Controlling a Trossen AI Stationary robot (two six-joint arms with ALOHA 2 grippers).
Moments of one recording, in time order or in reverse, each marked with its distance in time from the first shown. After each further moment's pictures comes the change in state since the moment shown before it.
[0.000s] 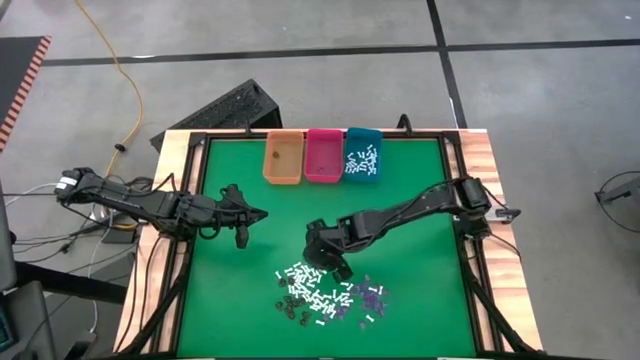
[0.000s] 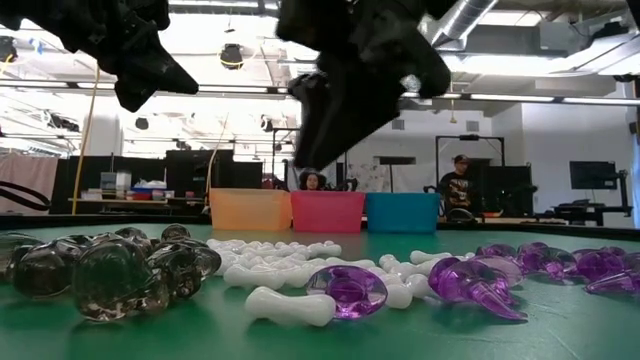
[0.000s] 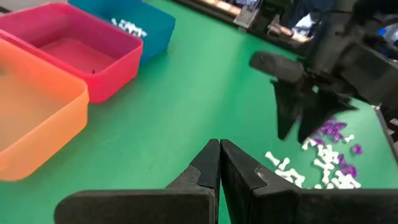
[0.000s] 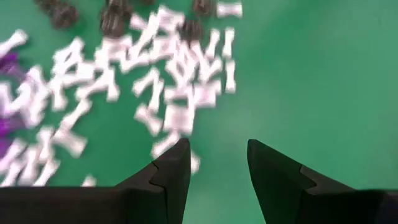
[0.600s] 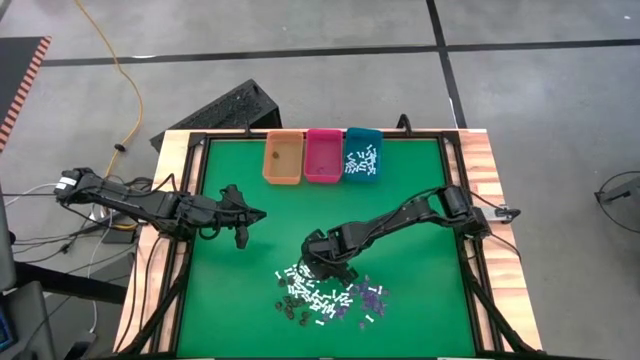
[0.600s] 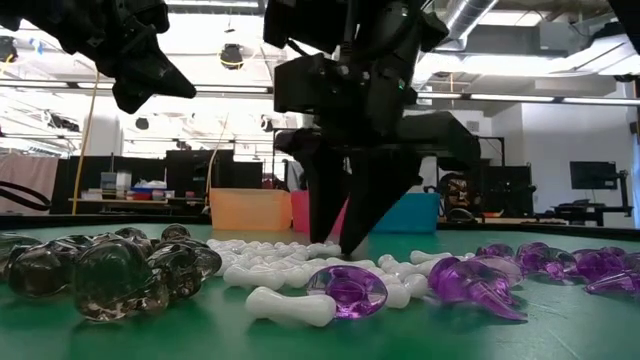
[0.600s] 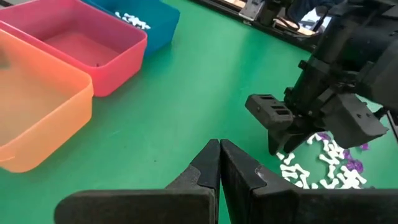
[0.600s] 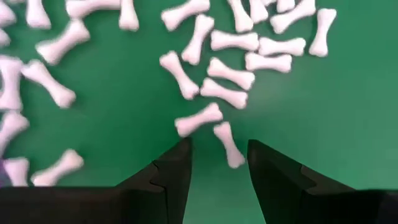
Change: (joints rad) left arm 0.000 0.000 0.000 -0.030 -0.003 -0.011; right arm 0.020 0.173 0.059 -0.101 -0.014 -0.164
